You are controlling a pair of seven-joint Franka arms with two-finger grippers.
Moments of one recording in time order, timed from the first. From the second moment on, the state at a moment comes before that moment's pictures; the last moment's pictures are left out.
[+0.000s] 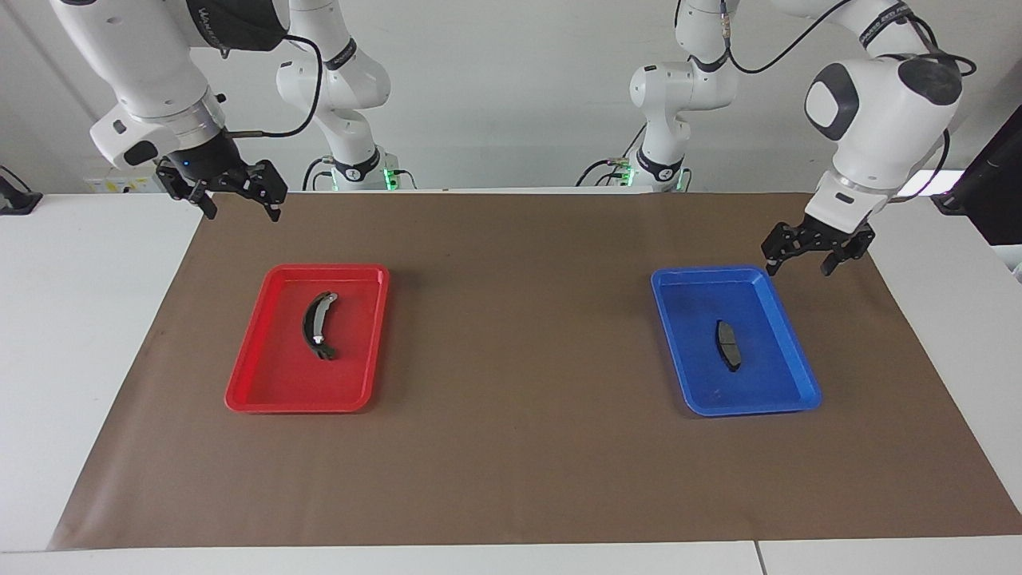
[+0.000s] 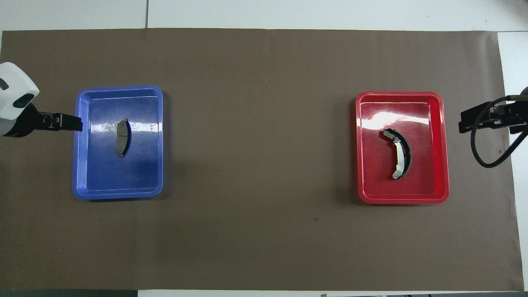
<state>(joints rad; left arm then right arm) -0.06 -0.02 0.04 -1.95 0.02 2.01 0.10 -0.02 0.00 0.02 -1.56 -0.03 1.49 0.05</state>
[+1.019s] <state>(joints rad) -0.10 0.22 0.04 -2.15 0.02 2.43 0.10 -0.02 0.00 0.02 -1.56 -0.03 1.49 0.05</state>
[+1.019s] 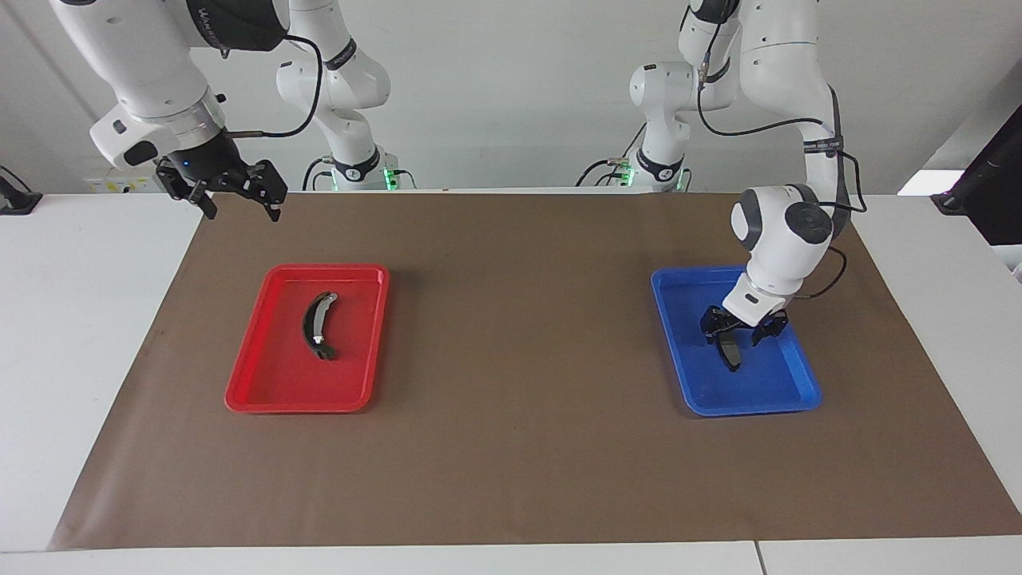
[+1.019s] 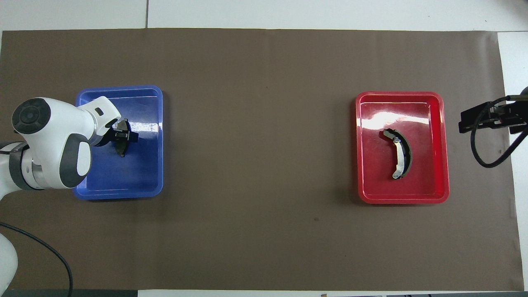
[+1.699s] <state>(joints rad) -0.10 0.15 0.03 -2.16 0.02 2.38 0.02 -0.02 0.00 0.02 -1.56 -0.03 1.49 0.05</state>
